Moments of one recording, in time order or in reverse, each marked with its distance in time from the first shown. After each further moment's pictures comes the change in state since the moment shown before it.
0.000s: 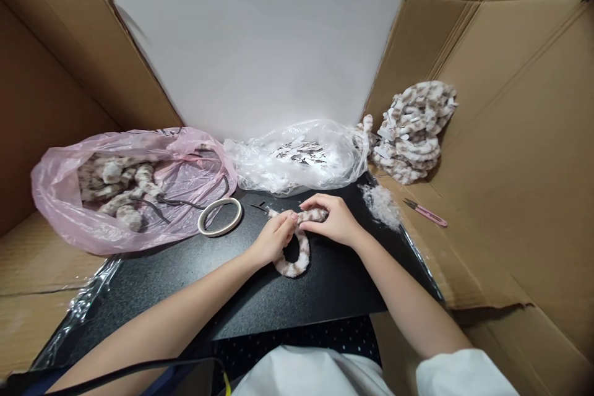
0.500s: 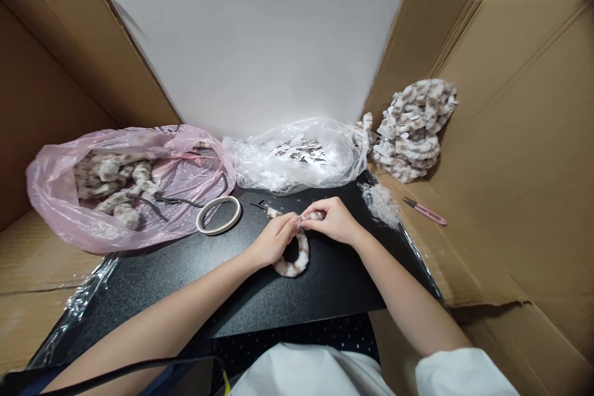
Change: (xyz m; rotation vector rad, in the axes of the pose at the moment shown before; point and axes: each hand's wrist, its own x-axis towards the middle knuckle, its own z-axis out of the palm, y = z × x) left_hand -0.004 -0.001 0.000 0.215 -0.064 0.103; right_hand -0.001 0.003 0.003 0.033 -0.074 0.181
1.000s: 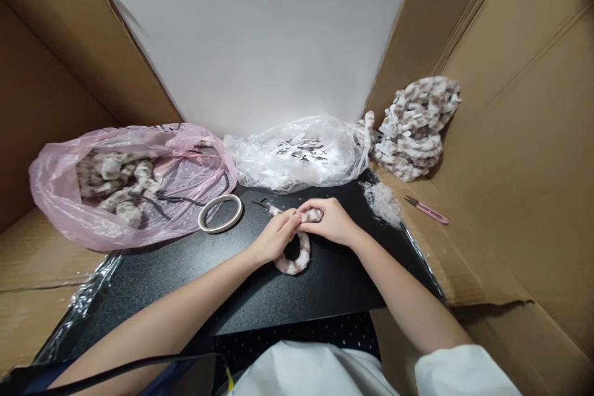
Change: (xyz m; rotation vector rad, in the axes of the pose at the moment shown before) left_hand 0.002 0.001 0.002 -0.091 0.027 -0.050; right_hand 0.000 -0.003 0.006 0.028 -0.007 -0.007
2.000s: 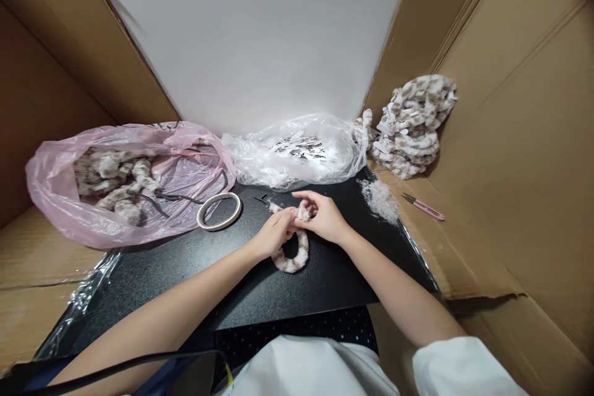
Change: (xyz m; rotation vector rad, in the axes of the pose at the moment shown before) left_hand 0.002 0.003 0.001 -0.223 -0.007 -0.180; right_hand 0.003 0.008 0.017 0.173 0.101 0.037
